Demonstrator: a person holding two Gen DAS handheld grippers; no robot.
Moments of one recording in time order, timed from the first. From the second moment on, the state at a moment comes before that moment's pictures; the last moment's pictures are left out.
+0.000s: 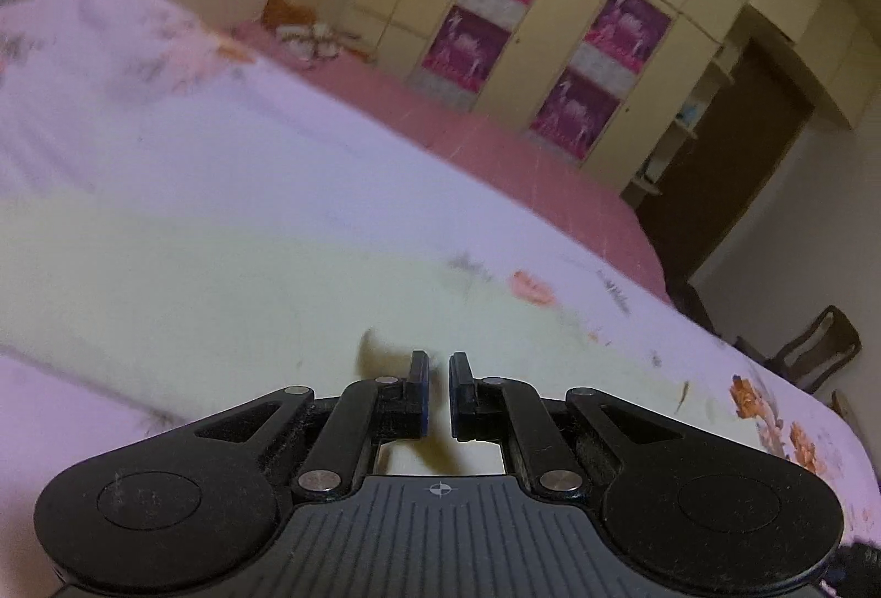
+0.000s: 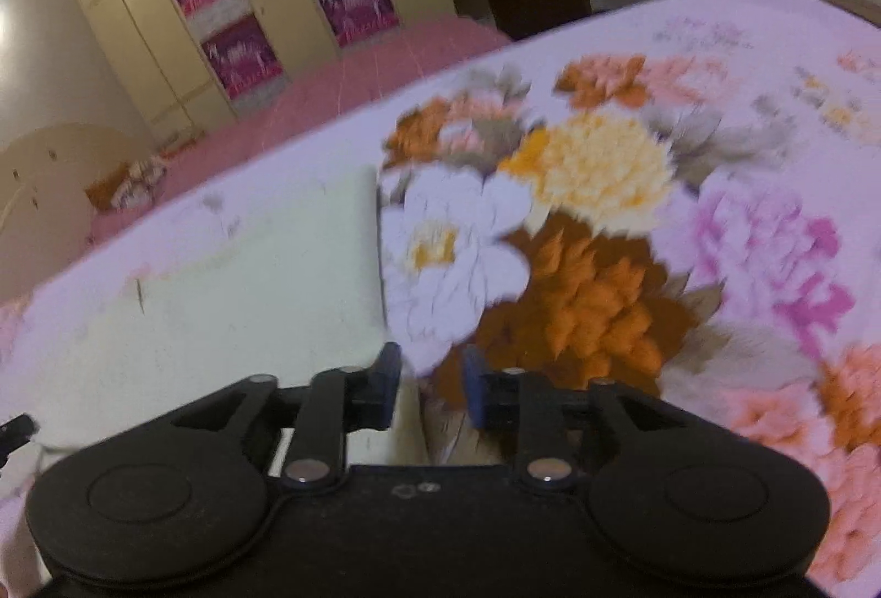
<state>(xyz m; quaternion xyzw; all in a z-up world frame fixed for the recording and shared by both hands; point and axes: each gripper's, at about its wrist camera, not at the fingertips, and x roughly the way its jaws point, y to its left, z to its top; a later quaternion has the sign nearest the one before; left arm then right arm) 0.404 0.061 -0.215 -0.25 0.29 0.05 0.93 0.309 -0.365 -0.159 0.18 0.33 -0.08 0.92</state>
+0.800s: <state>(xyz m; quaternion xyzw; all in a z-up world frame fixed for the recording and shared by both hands) 0.447 0.030 -0.246 -0.19 0.32 0.03 0.93 0.408 -0.362 -0.175 0.13 0.33 -0.08 0.93</state>
